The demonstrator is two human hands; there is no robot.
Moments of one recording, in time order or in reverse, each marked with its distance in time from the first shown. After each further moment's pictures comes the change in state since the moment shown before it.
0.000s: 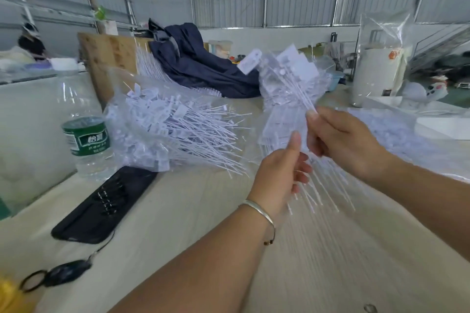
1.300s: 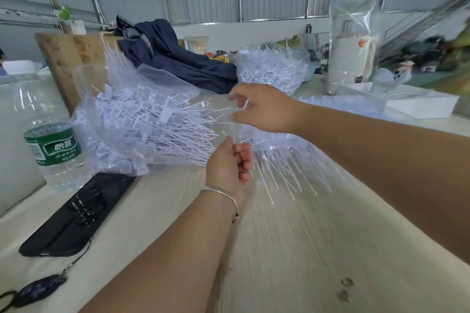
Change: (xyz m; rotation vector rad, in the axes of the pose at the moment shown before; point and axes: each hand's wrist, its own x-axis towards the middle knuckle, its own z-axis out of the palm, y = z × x) left_hand 0.018 0.001 -0.028 -0.356 0.190 -0.211; right_hand 0.065 -0.023 0.032 -0.470 -0.262 -0.009
